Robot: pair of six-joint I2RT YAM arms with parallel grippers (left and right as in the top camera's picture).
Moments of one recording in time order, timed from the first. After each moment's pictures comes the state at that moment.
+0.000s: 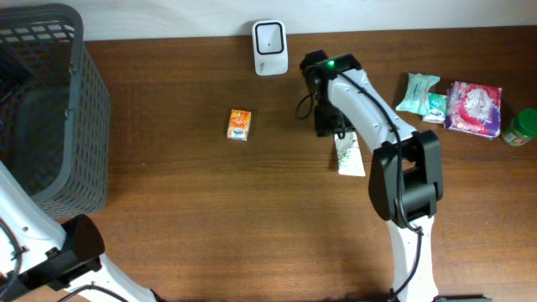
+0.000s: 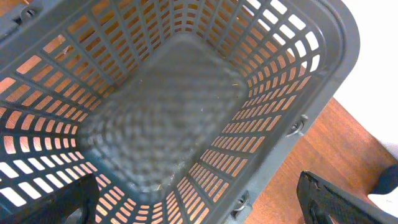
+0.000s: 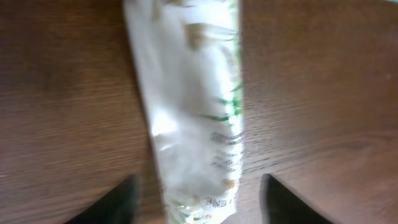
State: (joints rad) left arm 0.48 1.98 2.74 -1.68 -0.06 -0.34; right arm 0.34 2.29 1.98 -1.33 0.30 0.39
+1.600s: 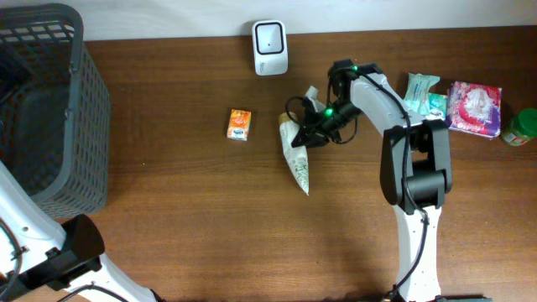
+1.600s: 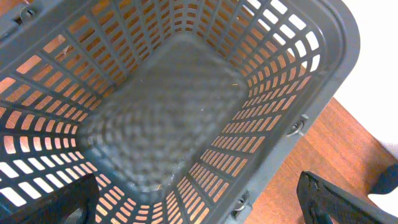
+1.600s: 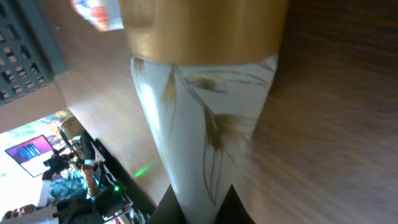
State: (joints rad) left arm 0.48 1.98 2.74 -1.68 -0.06 -0.34; right arm 0.17 2.37 1.86 -1.20 -0.81 0.03
